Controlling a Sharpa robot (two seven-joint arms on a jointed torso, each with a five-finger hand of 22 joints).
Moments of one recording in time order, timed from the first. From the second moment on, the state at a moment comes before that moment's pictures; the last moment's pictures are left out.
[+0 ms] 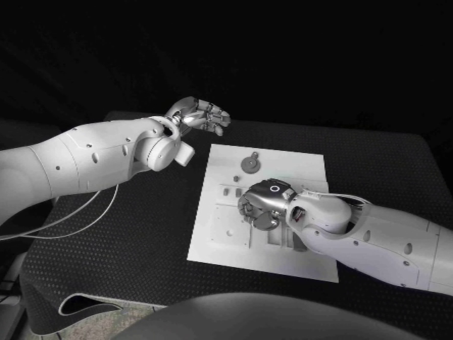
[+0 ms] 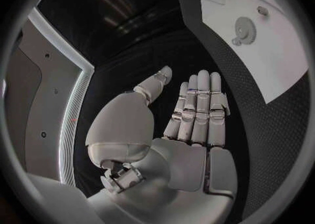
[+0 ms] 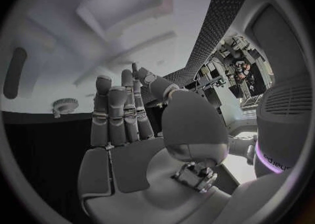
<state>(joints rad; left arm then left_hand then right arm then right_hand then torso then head) 1.23 -0.75 -0.08 1.22 -0.33 -0.24 0.25 1.08 -0.09 0.52 -0.29 0.05 0.85 0.18 0.29 0.50 1.14 0.14 0.07 0.25 0.96 0.07 0.68 0.41 0.02 0.96 -0.03 0.07 1.05 1.07 -0.52 -0.18 1.41 -1.81 -0.26 -0.01 1.17 -0.06 0.69 -0.29 0.05 1.02 0.12 0.32 0.55 1.30 0.04 0.21 0.20 1.18 -0.06 1.26 0.67 0.25 1.04 0.05 0.74 1.30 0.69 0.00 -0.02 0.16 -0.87</state>
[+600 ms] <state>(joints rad) 1.23 -0.74 -0.08 1.22 -0.33 -0.24 0.25 1.08 -0.09 0.51 -0.28 0.05 0.85 0.19 0.29 0.50 1.14 0.14 0.07 0.25 0.96 0.07 0.67 0.41 0.02 0.96 -0.03 0.07 1.04 1.06 -0.52 -0.19 1.42 -1.82 -0.26 -0.01 1.18 -0.06 0.69 -0.29 0.05 1.02 0.12 0.33 0.55 1.30 0.04 0.21 0.21 1.18 -0.06 1.26 0.67 0.25 1.04 0.05 0.74 1.30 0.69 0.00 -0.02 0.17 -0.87</state>
